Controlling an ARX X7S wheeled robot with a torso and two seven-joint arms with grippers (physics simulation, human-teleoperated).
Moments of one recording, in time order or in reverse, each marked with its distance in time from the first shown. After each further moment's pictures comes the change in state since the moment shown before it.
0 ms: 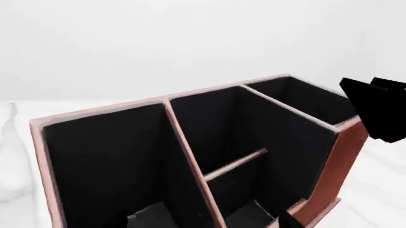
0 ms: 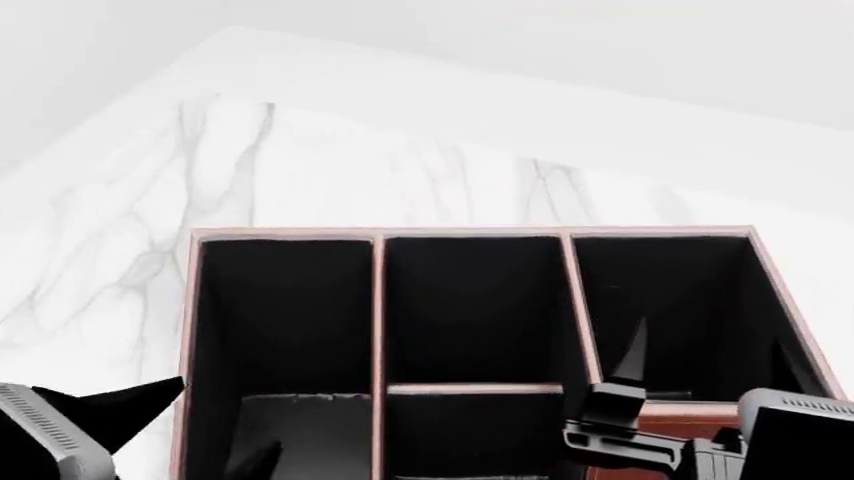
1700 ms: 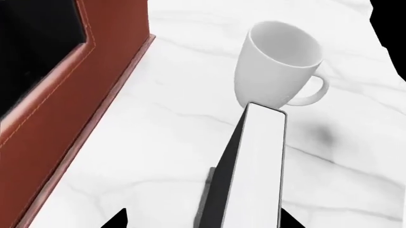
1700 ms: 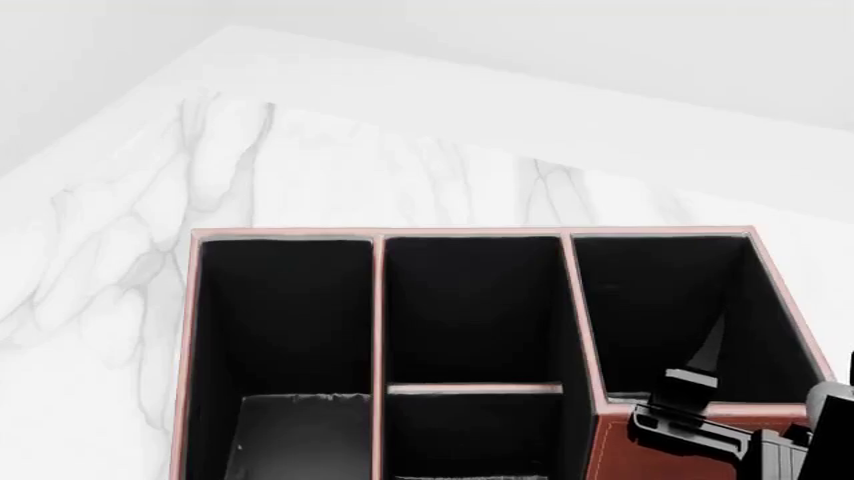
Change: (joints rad) left arm -0.185 -0.159 0.622 -0.067 0.048 -0.100 0.373; right arm 0.024 0.038 0.052 0.113 -0.012 -0.054 0.041
